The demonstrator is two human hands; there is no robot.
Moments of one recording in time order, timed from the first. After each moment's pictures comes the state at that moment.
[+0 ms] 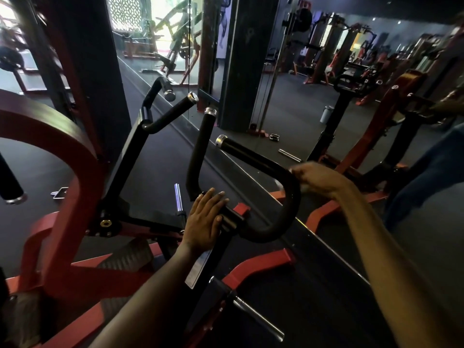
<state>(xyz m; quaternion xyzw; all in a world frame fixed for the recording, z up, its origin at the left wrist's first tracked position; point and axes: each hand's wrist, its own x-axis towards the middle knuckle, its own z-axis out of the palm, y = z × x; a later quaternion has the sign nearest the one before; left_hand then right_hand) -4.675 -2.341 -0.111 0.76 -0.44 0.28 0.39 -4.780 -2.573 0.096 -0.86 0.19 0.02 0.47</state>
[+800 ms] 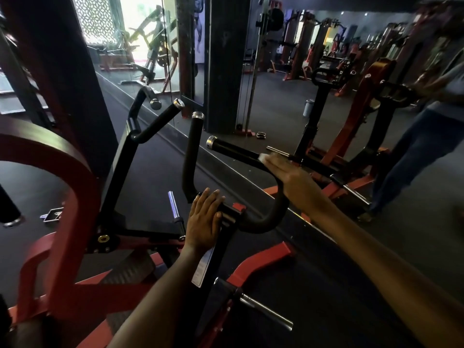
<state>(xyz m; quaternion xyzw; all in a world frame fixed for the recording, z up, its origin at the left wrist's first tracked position) -4.676 -2.340 -0.113 0.78 -0.42 0.23 0.40 -4.813 -2.538 0.052 -0.98 0.01 -0.22 0.00</state>
